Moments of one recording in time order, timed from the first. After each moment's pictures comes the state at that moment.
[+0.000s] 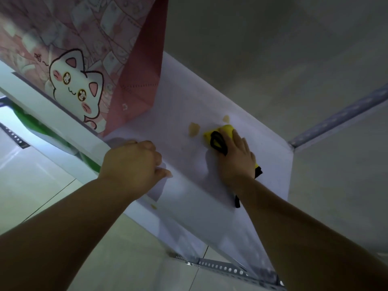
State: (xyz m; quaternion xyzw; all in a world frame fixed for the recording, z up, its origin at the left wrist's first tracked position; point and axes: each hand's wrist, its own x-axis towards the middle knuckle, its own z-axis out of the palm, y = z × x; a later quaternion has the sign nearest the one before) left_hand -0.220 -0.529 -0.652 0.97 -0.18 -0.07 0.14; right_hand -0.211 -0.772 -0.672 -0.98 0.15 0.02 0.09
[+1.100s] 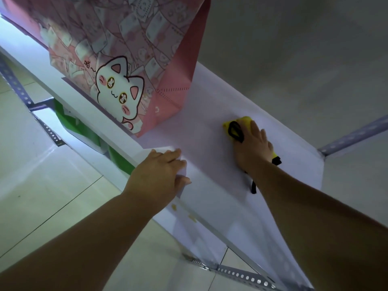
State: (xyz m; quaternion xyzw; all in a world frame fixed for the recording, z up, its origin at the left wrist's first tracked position) left_hand -0.237 -0.513 -0.681 0.95 -0.23 0.01 0.20; right_hand -0.167 -0.750 -0.670 -0.98 0.16 0.06 0.06
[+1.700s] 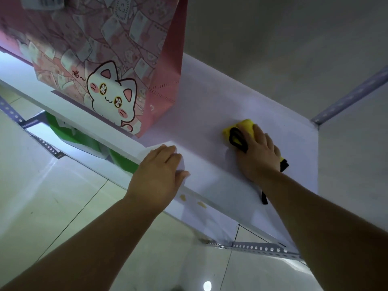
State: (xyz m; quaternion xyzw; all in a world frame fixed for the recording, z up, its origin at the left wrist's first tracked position) left_hand -0.243 -0.495 -0.681 0.95 -0.27 0.00 0.18; right_hand -0.240 -0.743 -0.670 -0.98 0.18 0.05 0.07
